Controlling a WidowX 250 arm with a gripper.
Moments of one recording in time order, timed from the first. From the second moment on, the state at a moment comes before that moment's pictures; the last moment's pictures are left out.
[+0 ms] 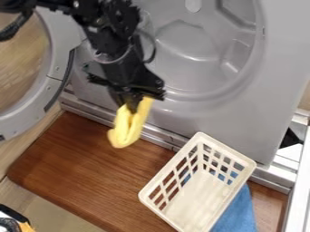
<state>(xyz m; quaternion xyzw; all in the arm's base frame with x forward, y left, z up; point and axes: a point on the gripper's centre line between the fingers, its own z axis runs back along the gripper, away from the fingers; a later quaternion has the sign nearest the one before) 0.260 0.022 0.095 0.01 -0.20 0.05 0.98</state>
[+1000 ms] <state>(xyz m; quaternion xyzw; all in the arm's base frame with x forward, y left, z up) 0.271 0.062 -0.013 0.06 -0.16 0.11 0.98</state>
